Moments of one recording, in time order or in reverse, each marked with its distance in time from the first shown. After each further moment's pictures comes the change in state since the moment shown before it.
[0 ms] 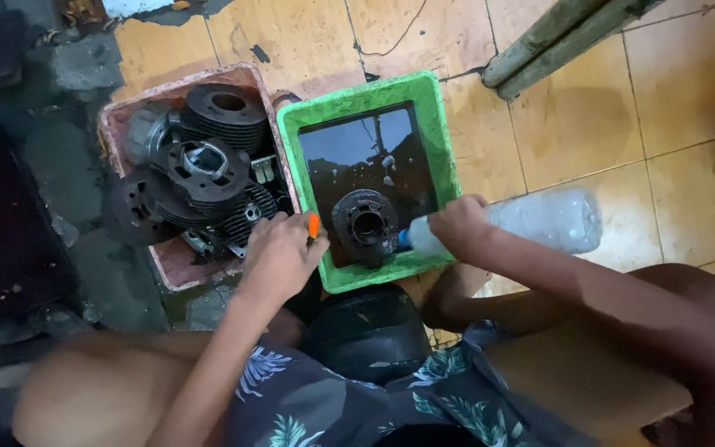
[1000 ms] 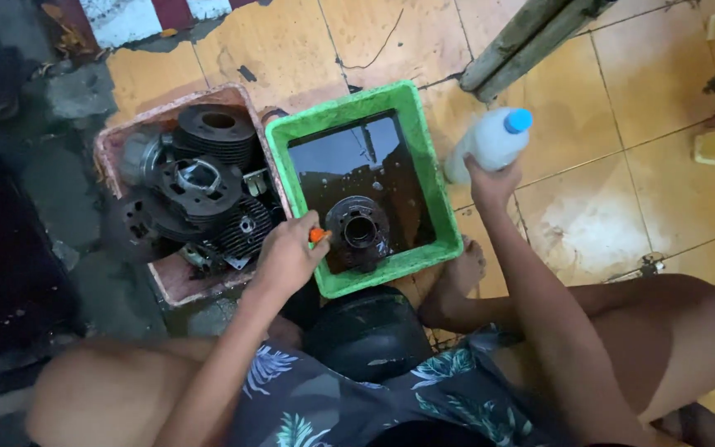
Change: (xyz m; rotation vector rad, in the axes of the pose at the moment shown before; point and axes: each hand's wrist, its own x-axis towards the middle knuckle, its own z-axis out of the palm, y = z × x) left_hand 0.018 -0.007 0.031 -0.277 0.010 -0.026; right_hand 0.040 0.065 0.065 1.787 1.395 0.937
